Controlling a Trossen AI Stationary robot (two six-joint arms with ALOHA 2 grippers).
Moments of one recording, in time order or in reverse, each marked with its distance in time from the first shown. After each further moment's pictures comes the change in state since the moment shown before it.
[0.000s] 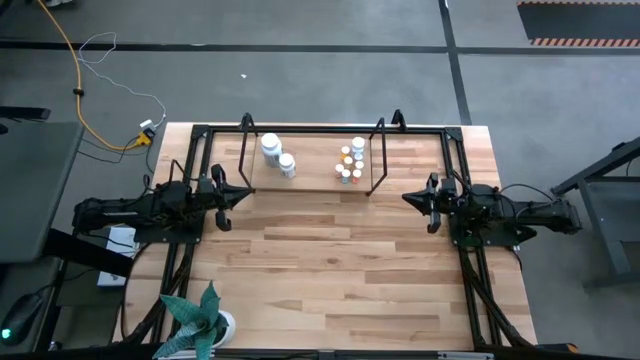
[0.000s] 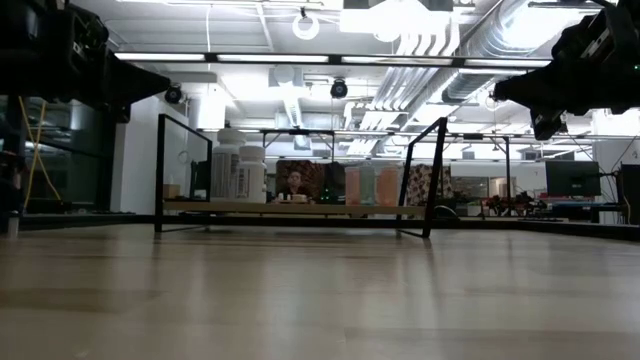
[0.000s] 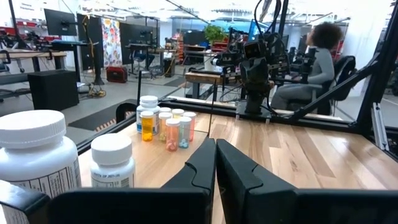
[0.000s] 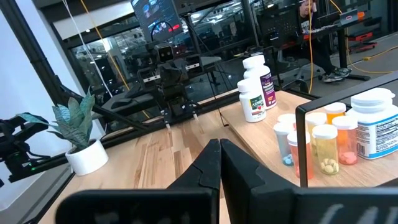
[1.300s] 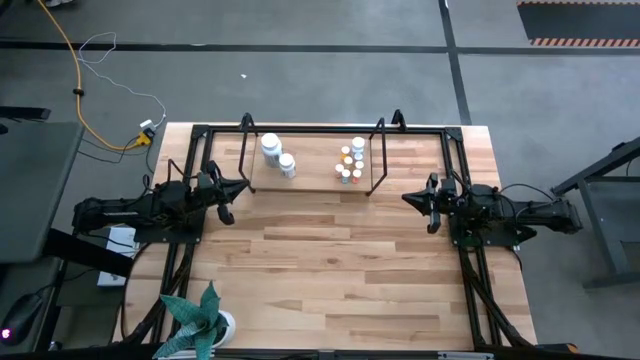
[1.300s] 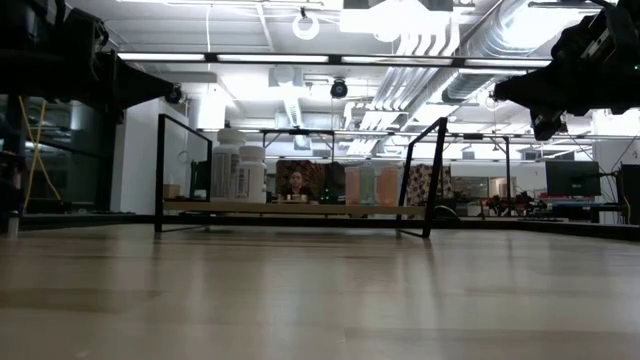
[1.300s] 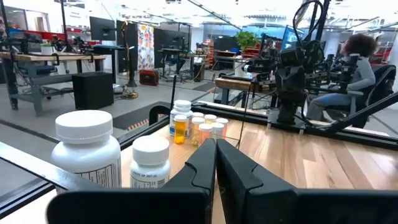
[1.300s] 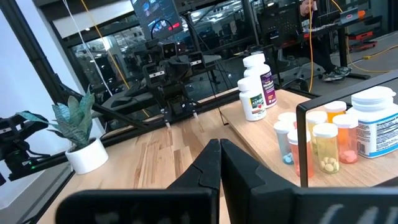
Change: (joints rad) left arm 0.000 0.000 0.000 0.017 -0.143 0.000; right arm 0.002 0.006 0.000 0.000 0.000 0.000
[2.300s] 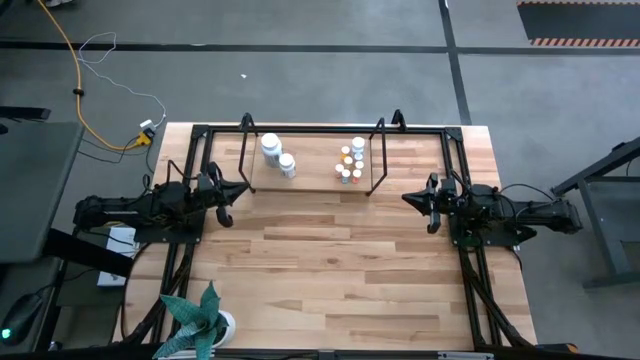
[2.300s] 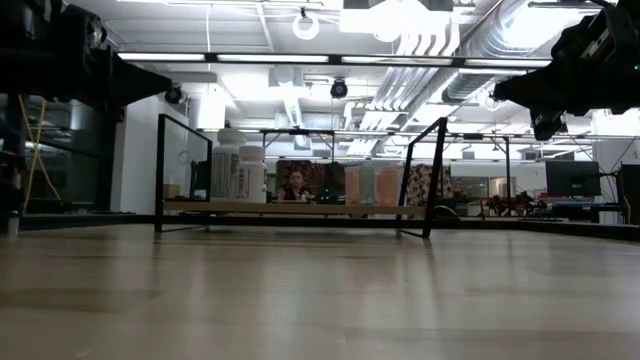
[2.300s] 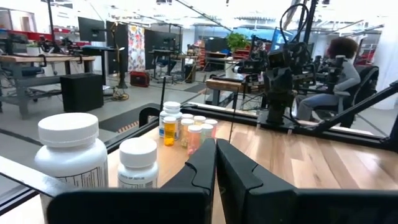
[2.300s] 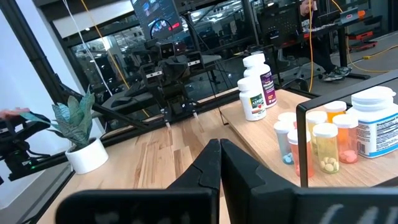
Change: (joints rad) left arm -0.035 -0.009 0.000 0.001 0.005 0.000; right arm 0.000 0.000 0.000 0.000 0.000 0.000
